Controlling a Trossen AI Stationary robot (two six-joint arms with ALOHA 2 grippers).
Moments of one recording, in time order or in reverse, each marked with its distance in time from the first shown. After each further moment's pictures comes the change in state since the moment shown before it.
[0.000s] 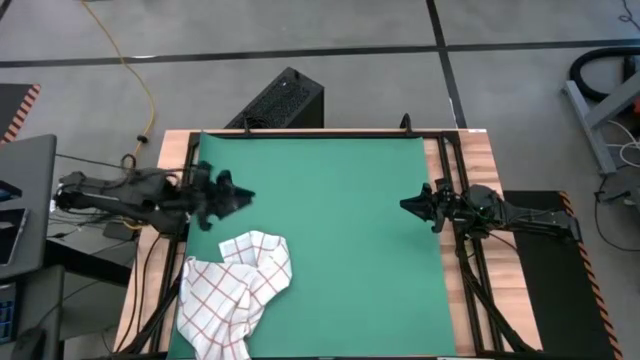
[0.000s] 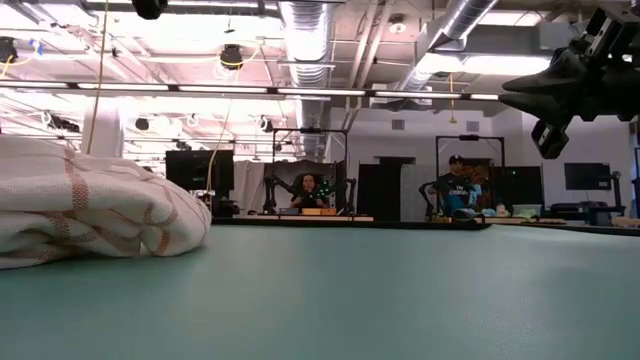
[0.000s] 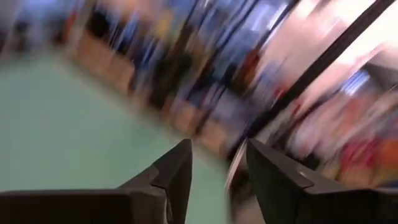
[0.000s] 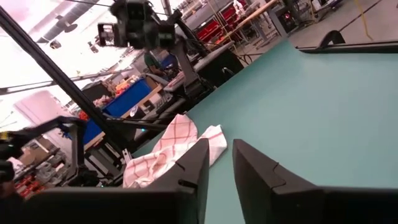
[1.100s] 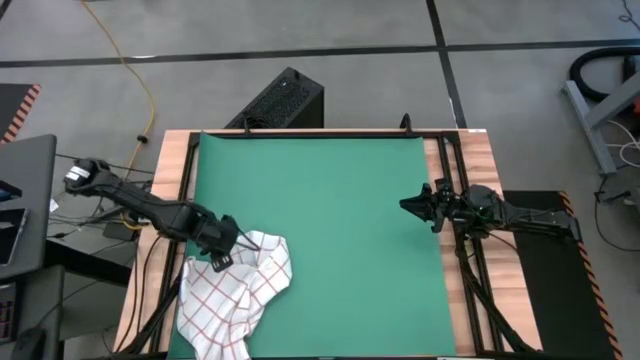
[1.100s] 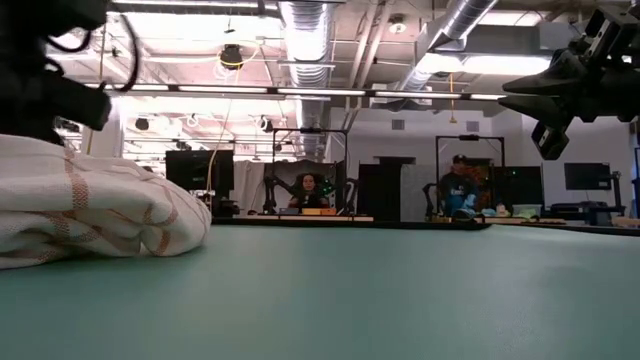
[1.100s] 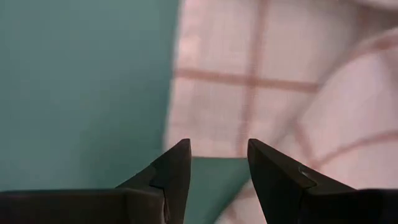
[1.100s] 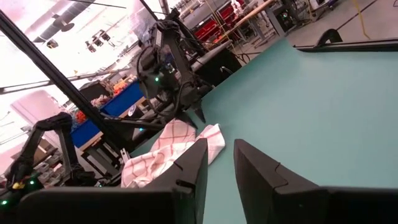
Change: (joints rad) left arm -0.214 0.315 -0.225 -0.815 0.119 -0.248; right arm 0.000 0.000 0.000 -0.011 0.003 0.000
